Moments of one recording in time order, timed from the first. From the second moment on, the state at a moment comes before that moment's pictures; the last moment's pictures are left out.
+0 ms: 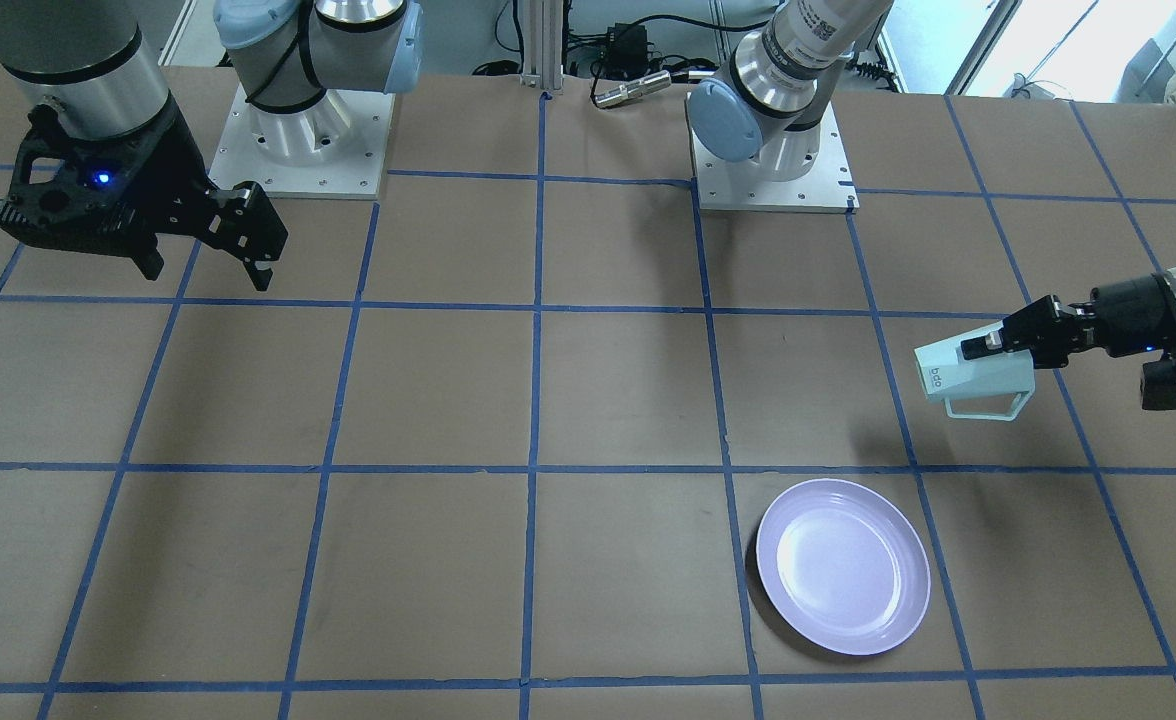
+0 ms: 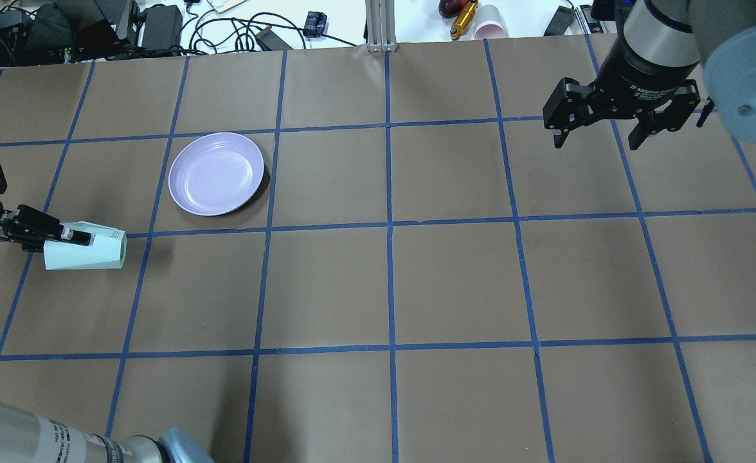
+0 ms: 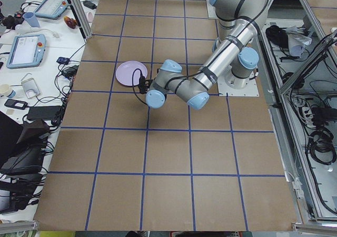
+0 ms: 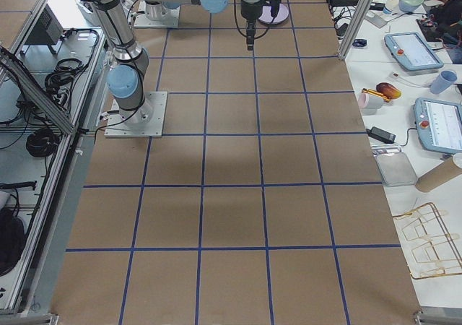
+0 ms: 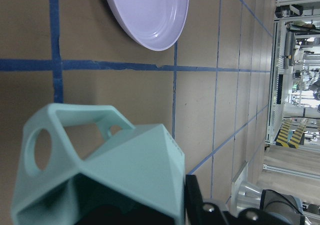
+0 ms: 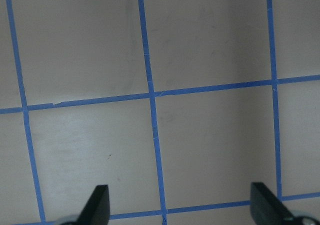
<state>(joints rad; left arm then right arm) -0.80 -1.92 -1.61 -1.95 1.03 1.00 1.52 -1.59 1.64 -1.68 -1.58 0.04</state>
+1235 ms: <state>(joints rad) -1.23 -1.89 -1.57 -1.47 1.29 0.58 1.52 -1.59 1.64 -1.68 -1.58 0.04</state>
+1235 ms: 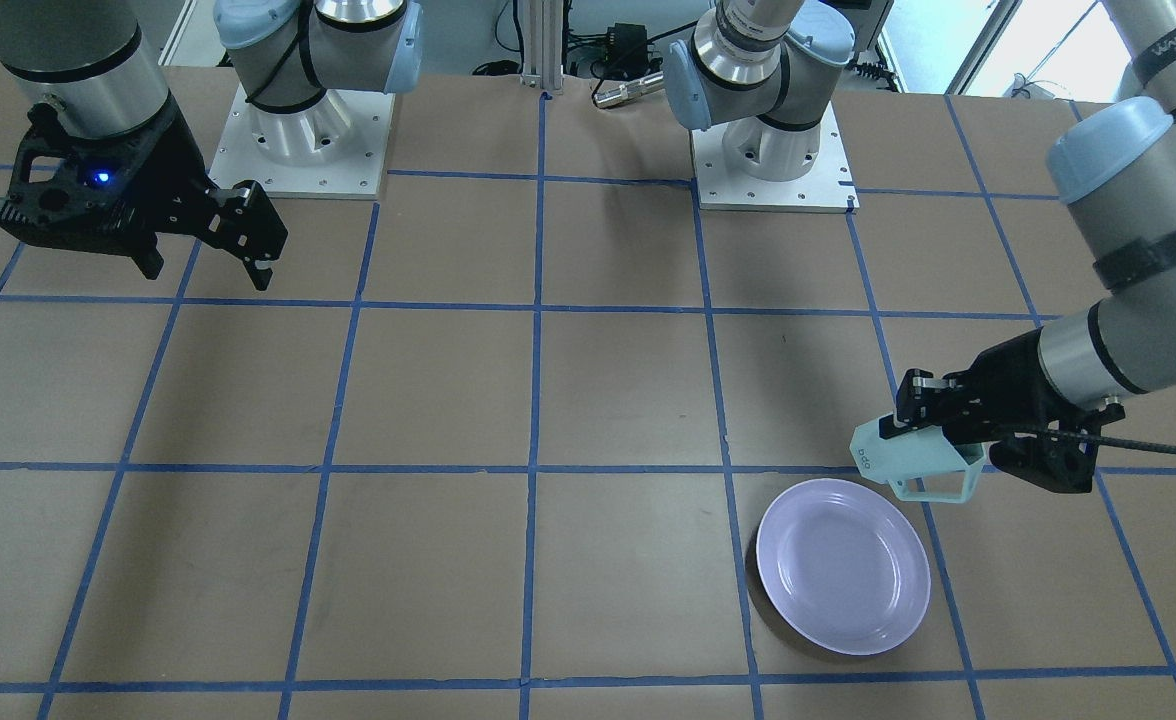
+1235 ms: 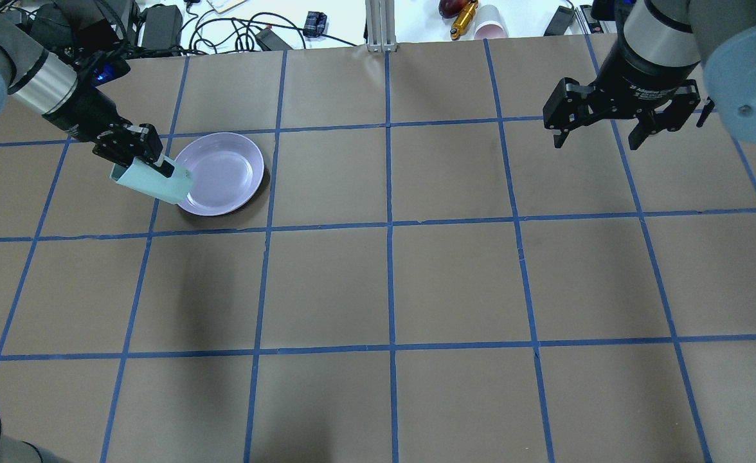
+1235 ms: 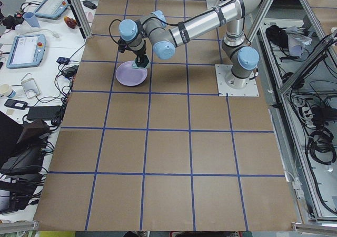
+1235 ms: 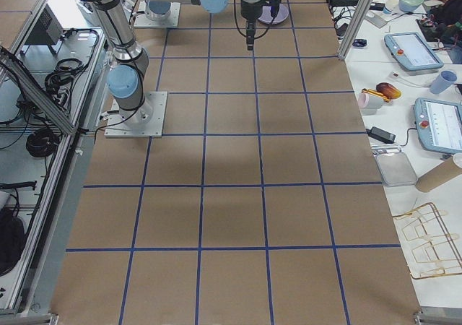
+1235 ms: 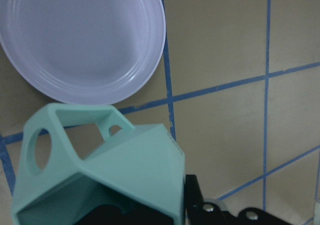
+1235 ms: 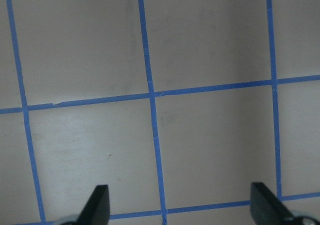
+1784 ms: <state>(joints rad) -1.36 -1.97 -1.58 -1.21 1.49 0.59 1.52 -1.59 1.64 -1.68 -1.58 0.04</state>
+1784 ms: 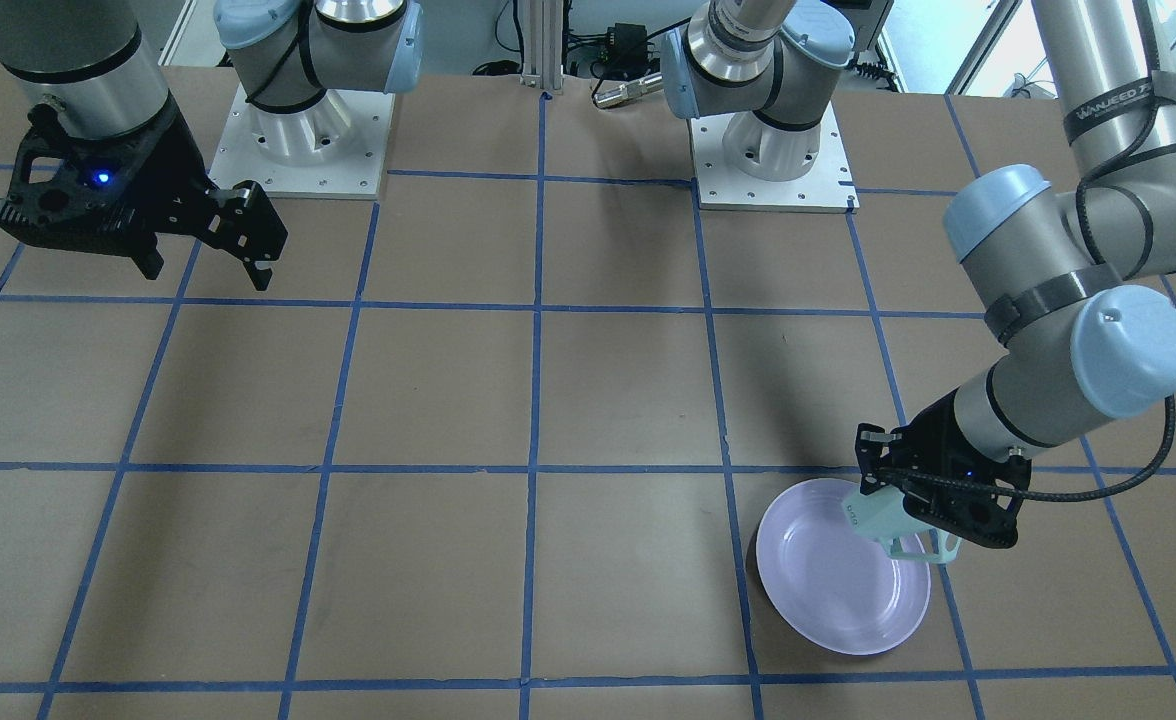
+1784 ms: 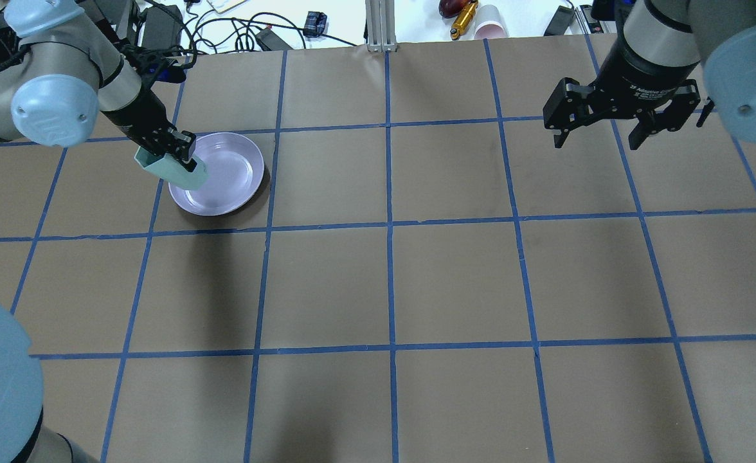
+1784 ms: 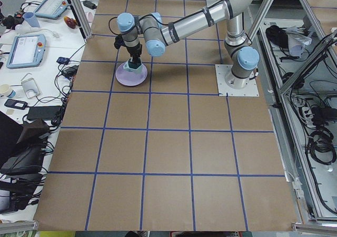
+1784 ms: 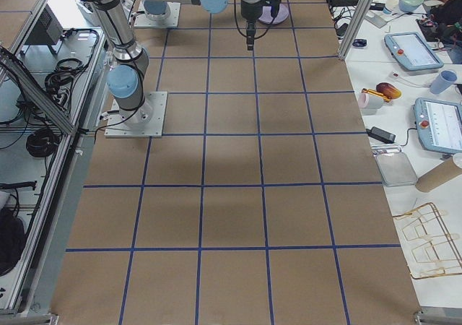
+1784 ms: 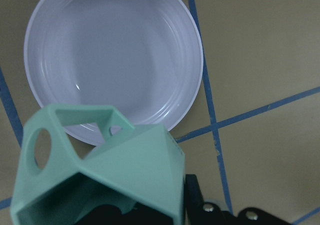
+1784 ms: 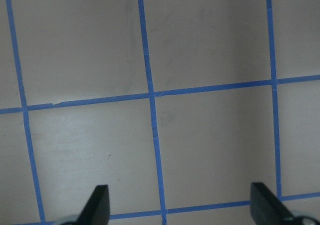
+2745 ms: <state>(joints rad) -1.48 -2.04 -1.63 -1.00 1.66 0.61 1.52 -1.59 1.64 -1.68 -1.58 0.04</state>
